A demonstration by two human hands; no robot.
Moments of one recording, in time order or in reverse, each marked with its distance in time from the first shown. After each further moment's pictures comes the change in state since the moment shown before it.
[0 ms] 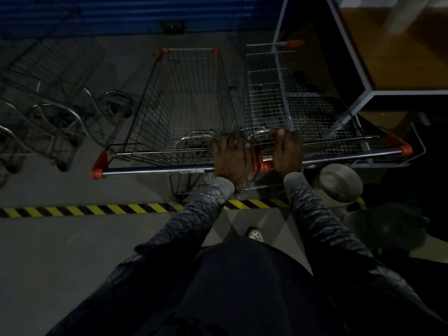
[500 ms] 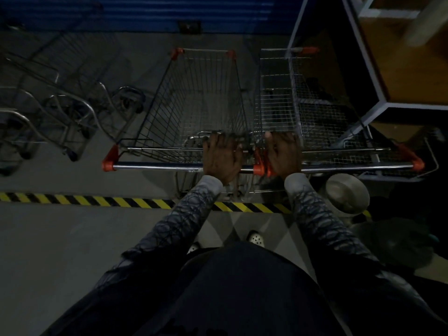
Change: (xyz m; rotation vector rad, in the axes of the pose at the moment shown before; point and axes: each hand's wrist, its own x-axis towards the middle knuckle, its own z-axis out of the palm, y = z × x) left_hand 0.000 -0.048 -0.013 0.016 0.049 -0.042; right_hand 0.011 -0.024 0.009 -0.115 -0.210 -0.133
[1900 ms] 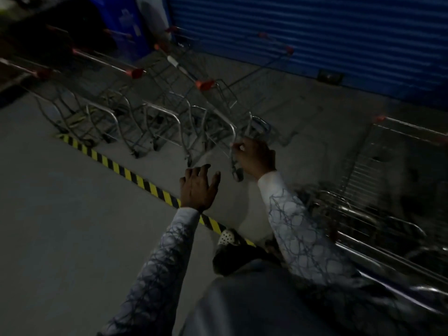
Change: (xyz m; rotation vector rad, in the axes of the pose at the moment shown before) left_hand -0.074 -0.625 -0.166 -0.012 -0.024 -0.691; right_hand 0.108 -0.639 0.343 0.246 -0.680 -0.123
